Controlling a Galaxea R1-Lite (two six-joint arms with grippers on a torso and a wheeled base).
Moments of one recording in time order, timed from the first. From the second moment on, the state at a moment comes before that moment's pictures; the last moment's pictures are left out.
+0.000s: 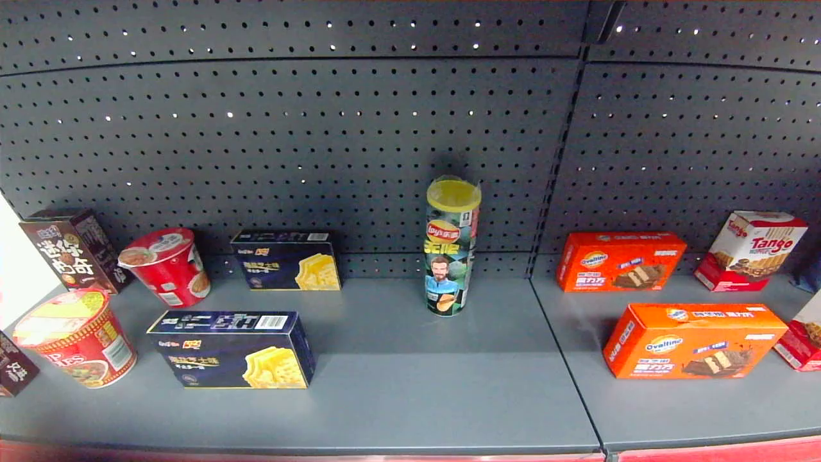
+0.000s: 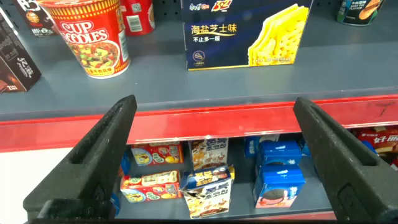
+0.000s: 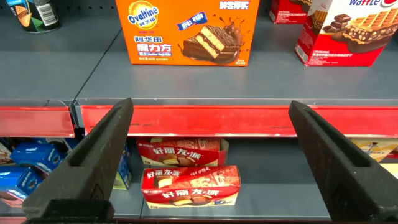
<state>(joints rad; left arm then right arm) 0.00 0.00 0.00 0.00 -0.05 0.01 0.00 0.00 0.00 0.00 0.01 0.00</state>
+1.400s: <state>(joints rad) 0.00 0.00 0.00 0.00 -0.05 0.01 0.00 0.00 0.00 0.00 0.01 0.00</state>
